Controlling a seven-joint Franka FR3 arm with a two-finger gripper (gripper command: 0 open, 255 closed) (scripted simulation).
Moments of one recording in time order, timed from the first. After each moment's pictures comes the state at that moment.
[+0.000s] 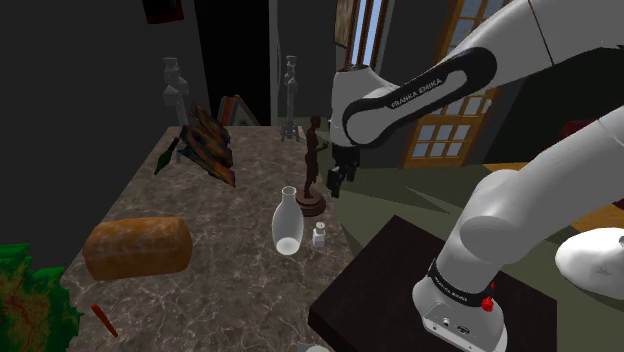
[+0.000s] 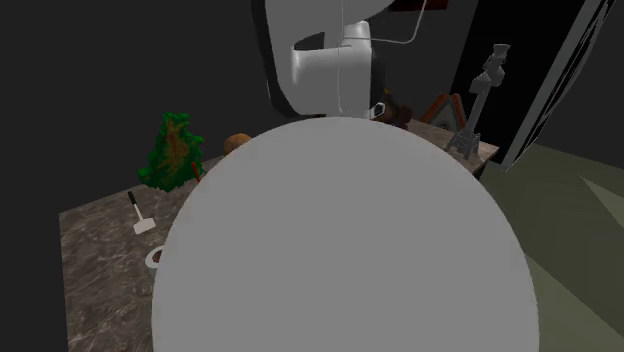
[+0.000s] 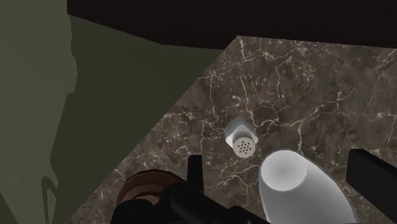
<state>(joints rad) 0.00 -0.47 0.05 -2.75 -0.09 2.24 -0.01</state>
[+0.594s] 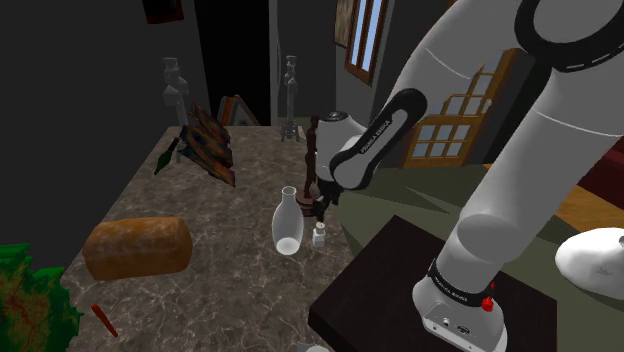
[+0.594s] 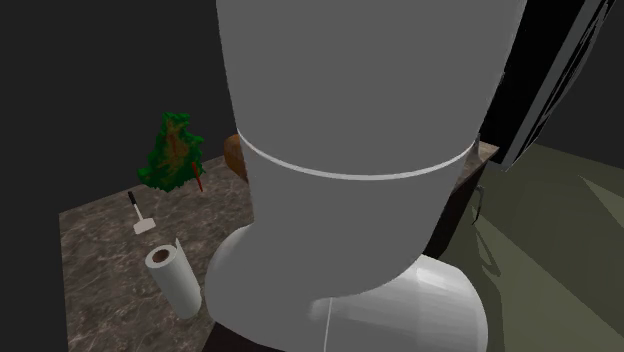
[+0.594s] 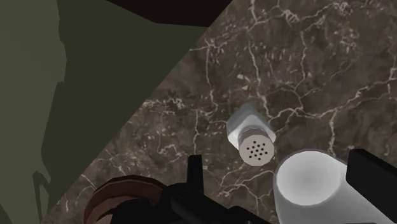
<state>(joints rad) -0.04 -0.07 0.09 -2.75 -0.21 2.66 0.12</state>
